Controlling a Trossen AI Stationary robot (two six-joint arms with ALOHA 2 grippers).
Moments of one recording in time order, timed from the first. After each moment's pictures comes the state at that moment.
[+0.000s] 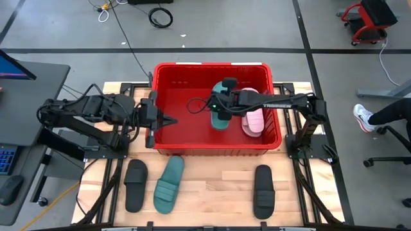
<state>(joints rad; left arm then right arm) -0.16 1.10 1.40 -0.65 -0.25 0.08 -0.20 1.79 1.51 -0.80 0.74 -0.32</state>
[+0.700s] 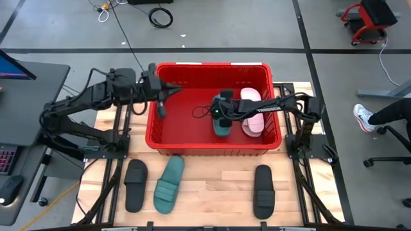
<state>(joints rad) 0.16 1.13 1.40 -0.44 -0.17 0.22 -0.27 1.85 1.17 -0.34 0.57 -0.47</state>
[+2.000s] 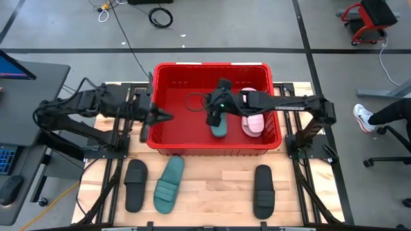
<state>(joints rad) -0.07 1.04 1.40 -0.63 -0.07 -0.02 -0.09 1.69 1.60 -0.60 0.46 -0.13</state>
